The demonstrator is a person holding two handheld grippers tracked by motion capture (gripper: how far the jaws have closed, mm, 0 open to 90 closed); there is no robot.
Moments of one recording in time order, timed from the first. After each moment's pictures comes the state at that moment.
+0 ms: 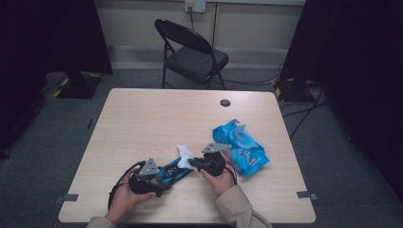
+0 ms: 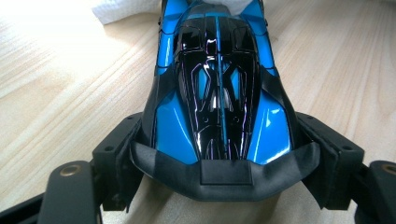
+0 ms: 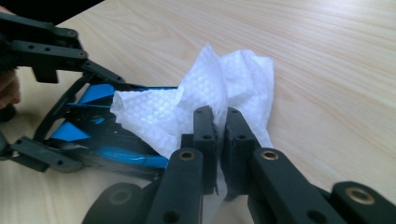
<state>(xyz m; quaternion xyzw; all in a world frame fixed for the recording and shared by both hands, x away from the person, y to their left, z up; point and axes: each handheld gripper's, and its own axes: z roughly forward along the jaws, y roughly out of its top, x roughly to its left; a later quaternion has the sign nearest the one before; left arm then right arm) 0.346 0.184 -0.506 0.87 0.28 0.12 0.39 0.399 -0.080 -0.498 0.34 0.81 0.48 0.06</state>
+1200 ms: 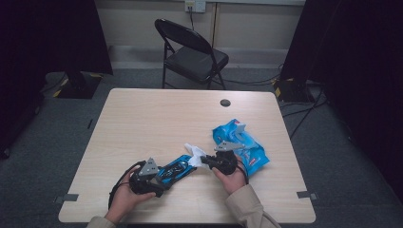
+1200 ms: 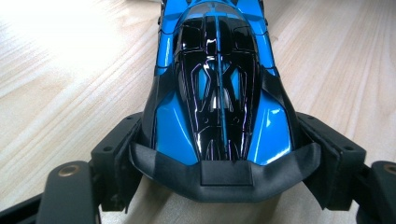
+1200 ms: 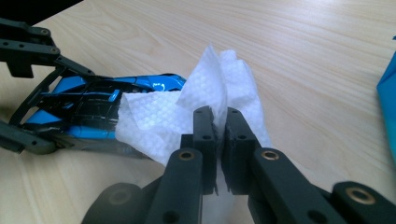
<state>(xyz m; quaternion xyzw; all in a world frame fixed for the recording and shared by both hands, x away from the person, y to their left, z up) 0.346 0.185 -0.506 0.87 0.28 0.11 0.39 0.399 -0.116 -0.490 0.36 0.80 0.47 0.09</state>
